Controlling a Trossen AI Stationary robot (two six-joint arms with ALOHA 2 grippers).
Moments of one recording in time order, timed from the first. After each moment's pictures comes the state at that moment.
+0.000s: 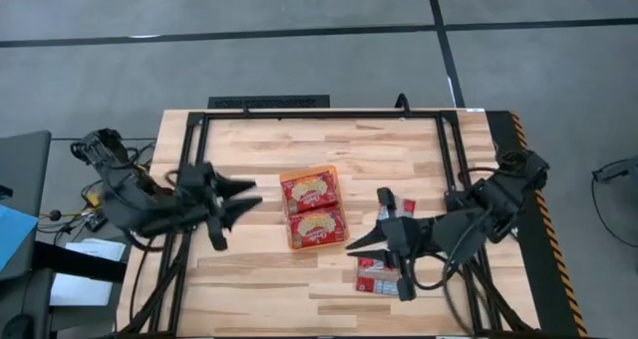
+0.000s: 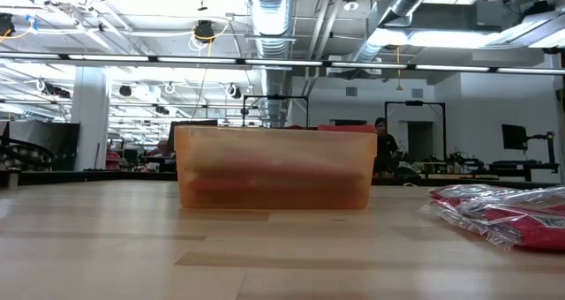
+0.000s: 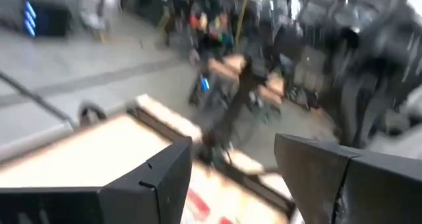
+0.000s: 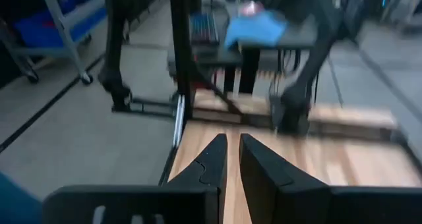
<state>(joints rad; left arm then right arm) -0.73 1.17 1.42 -0.18 -1.13 -0.39 0.64 1.66 2.12 -0.82 0.47 0.19</state>
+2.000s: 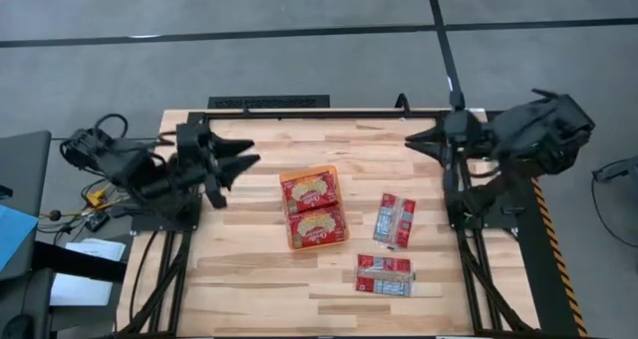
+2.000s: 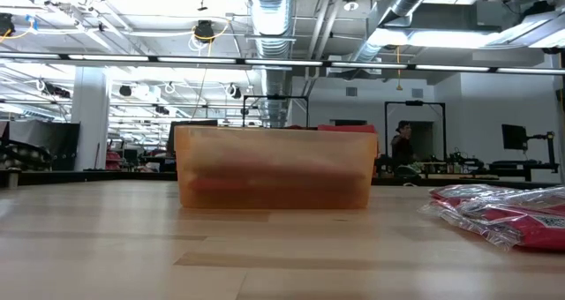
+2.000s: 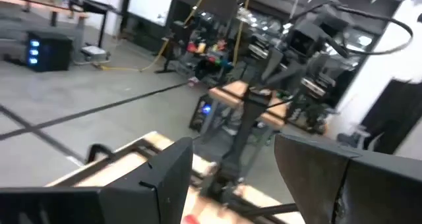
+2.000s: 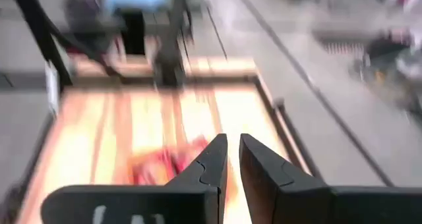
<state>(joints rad) -0.50 1.08 1.42 -0.13 -0.92 -0.24 0.38 1.35 2.18 -1.27 0.58 0.12</state>
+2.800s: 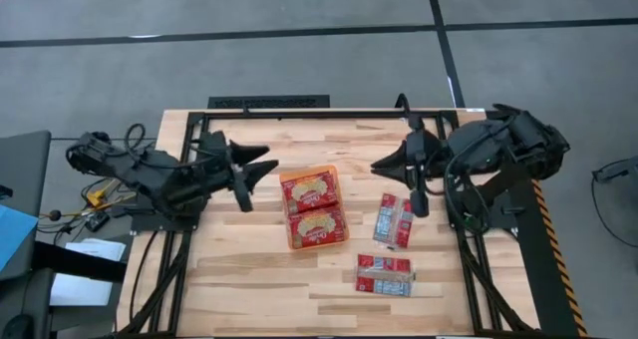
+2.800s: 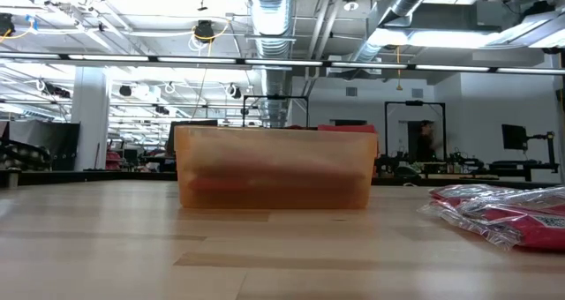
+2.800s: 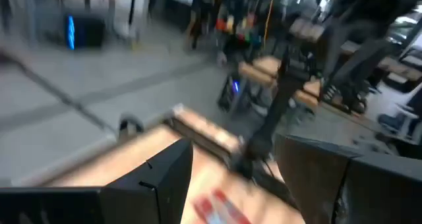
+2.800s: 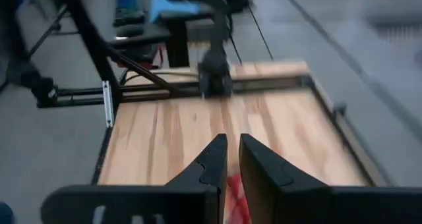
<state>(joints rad) -0.45 1.15 1.42 -0.26 -0.94 -0.35 0.35 1.49 2.18 -1.12 0.40 0.18</state>
